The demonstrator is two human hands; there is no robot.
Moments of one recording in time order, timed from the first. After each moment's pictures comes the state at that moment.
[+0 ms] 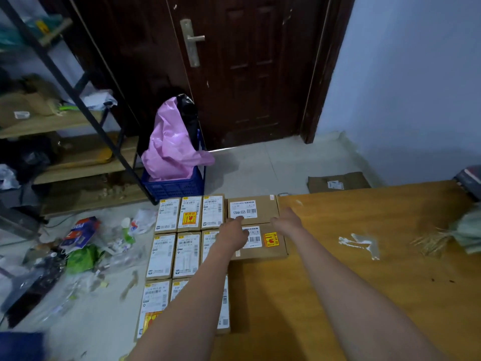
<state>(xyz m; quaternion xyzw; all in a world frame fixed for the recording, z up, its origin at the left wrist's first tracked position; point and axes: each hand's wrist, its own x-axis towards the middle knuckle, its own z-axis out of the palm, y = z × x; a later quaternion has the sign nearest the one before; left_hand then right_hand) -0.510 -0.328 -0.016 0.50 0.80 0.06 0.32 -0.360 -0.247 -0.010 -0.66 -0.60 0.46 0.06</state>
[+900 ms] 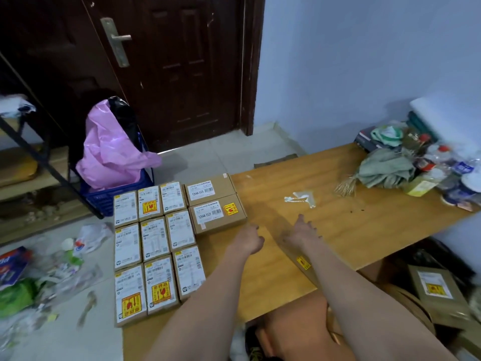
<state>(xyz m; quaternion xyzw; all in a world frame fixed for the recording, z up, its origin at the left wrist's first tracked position) -0.376 -0.423 -0.015 0.62 0.68 0.03 0.40 -0.212 -0.404 -0.007 -0.80 -0.51 0.30 -0.06</state>
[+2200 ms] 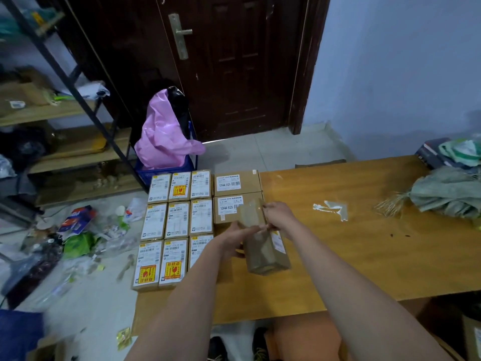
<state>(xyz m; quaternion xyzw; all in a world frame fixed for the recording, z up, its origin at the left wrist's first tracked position) -0.421 -0.447 0.000 0.25 0.65 0.26 0.67 -0.288 -0.363 0.029 -0.64 -0.55 0.54 0.10</state>
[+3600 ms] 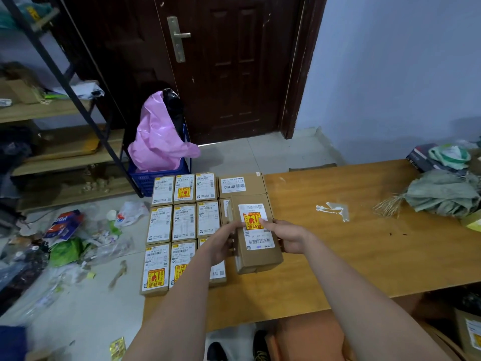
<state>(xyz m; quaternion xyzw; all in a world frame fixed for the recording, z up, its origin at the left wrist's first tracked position) -0.485 -0.473 -0.004 0.18 0.60 0.36 0.69 -0.297 -0.401 0.017 -0.54 -0.40 0.73 0.04</state>
